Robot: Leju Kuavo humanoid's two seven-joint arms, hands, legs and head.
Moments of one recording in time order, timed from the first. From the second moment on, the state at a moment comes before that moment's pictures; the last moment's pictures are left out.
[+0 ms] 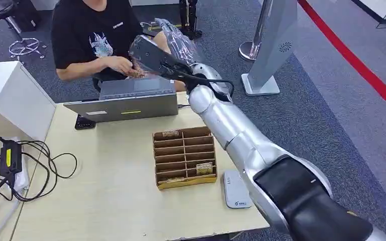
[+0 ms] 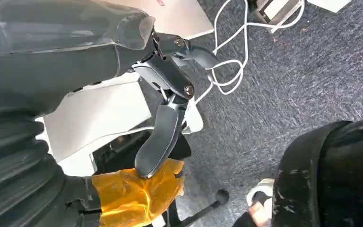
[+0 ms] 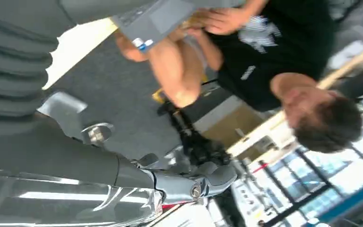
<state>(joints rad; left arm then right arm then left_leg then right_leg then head) -0.26 -0.12 -0.80 -0.19 -1.32 -0.34 0.04 -1.08 0.27 0.47 -0.55 0.58 -0.19 -0.19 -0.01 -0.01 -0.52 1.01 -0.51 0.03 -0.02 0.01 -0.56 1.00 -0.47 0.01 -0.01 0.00</state>
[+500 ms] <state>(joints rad) -0.18 -0.06 -0.70 -0.19 -1.25 -0.23 0.08 -0.54 -0.07 0.42 -1.18 -0.07 0.54 -0.51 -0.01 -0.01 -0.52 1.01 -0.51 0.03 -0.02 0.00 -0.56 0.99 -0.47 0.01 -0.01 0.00</state>
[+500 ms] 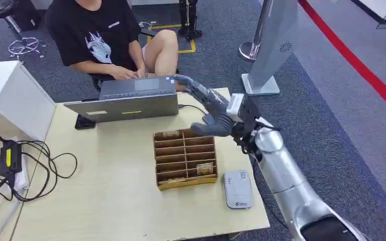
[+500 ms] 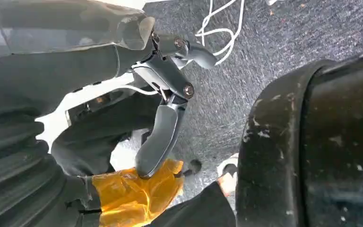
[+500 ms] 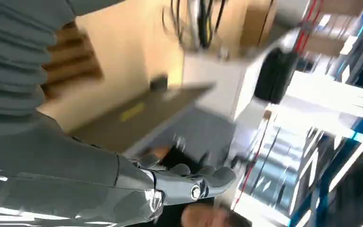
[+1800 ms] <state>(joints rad) -0.18 -0.07 -0.67 -0.19 -1.32 -0.24 0.08 -0.15 -0.09 0.79 -1.23 0.90 -0.38 -0.55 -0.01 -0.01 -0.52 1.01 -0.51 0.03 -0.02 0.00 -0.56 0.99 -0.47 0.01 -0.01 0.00</state>
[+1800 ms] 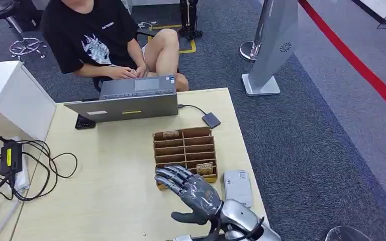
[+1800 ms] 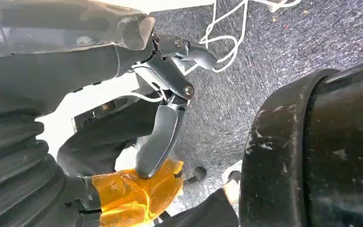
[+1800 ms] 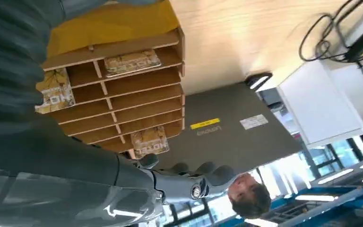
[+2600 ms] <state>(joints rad) -0.20 -0.09 -0.71 -0.19 -1.40 -0.26 0.06 -0.27 0.07 0.77 -1.03 1.18 -0.69 -0.30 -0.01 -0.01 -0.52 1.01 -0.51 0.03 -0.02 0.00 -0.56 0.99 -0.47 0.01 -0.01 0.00</state>
